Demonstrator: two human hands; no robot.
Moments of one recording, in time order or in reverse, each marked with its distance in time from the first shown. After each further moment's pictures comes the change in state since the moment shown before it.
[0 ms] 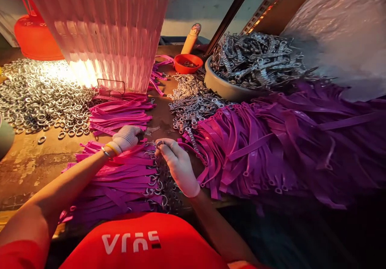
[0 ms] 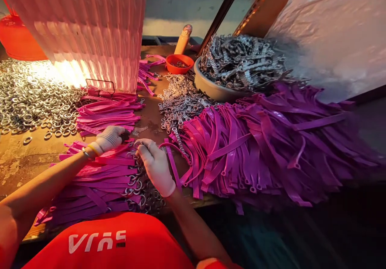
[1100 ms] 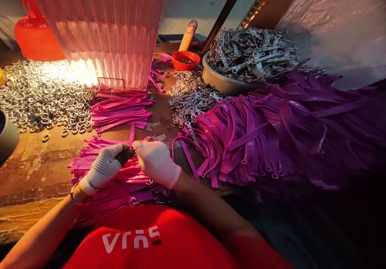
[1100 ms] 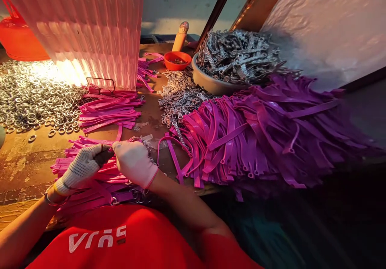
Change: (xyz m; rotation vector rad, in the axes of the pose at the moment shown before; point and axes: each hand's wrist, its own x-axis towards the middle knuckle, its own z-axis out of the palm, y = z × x) left_hand -0.132 0.015 -0.012 -0.408 0.118 -0.012; right_hand 0.000 -0.031 0.047 -1.115 -0.408 -0.515
